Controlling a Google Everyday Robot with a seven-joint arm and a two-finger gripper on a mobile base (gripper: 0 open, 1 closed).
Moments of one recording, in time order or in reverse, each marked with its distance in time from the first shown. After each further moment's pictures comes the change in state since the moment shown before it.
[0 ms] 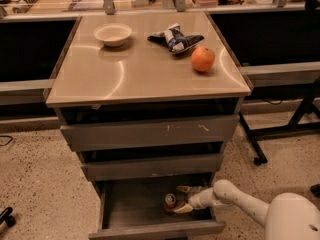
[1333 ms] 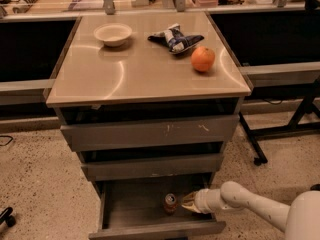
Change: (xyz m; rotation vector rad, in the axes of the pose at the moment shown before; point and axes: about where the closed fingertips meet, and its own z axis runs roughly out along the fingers) arm -0.009 0.023 -0.049 0.010 0.082 0.009
